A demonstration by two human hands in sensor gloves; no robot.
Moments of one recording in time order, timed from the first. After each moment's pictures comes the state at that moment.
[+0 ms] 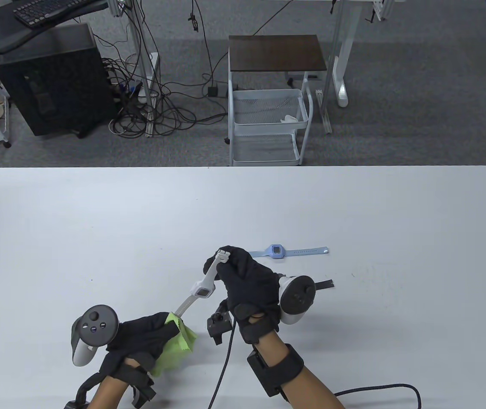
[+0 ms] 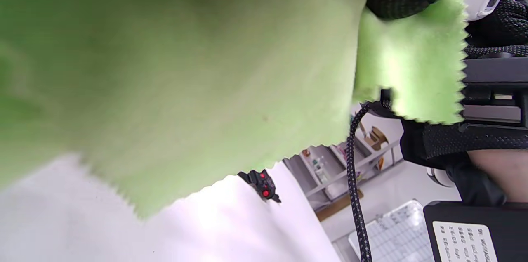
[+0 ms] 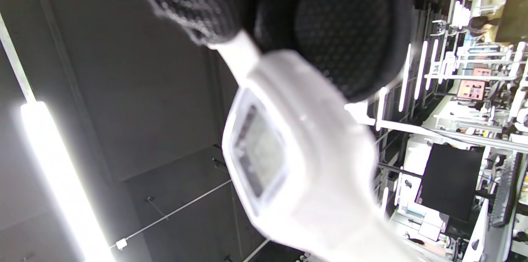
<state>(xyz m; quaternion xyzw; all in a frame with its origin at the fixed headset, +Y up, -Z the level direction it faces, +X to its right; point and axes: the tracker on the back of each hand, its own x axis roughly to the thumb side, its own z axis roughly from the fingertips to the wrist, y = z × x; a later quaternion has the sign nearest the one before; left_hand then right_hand) -0.255 -0.746 -0.243 -0.07 -0.20 0.51 0.84 0.024 -0.649 -0.301 0.25 -0.21 0.64 0.69</state>
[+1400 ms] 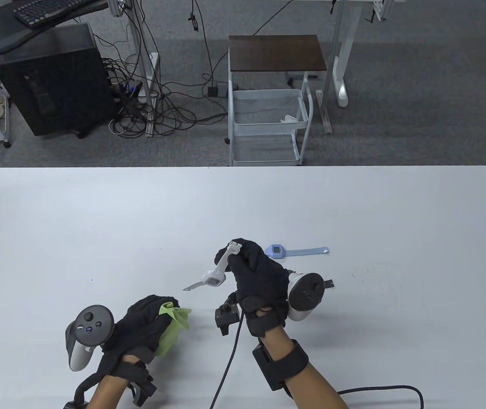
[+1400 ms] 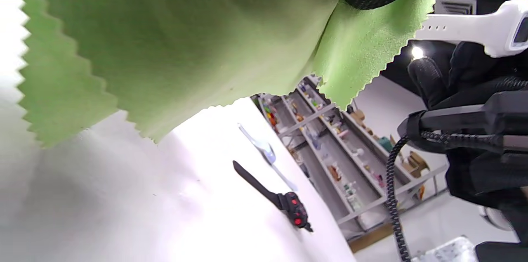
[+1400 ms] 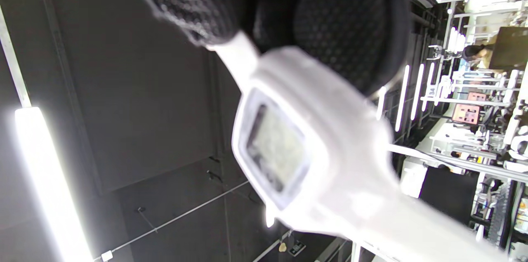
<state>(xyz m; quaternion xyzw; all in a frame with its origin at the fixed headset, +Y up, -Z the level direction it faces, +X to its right) -0.266 -0.752 -0.243 -0.06 -0.13 0.49 0.86 0.039 -0.648 -0.309 0.23 -0.24 0.65 0.69</state>
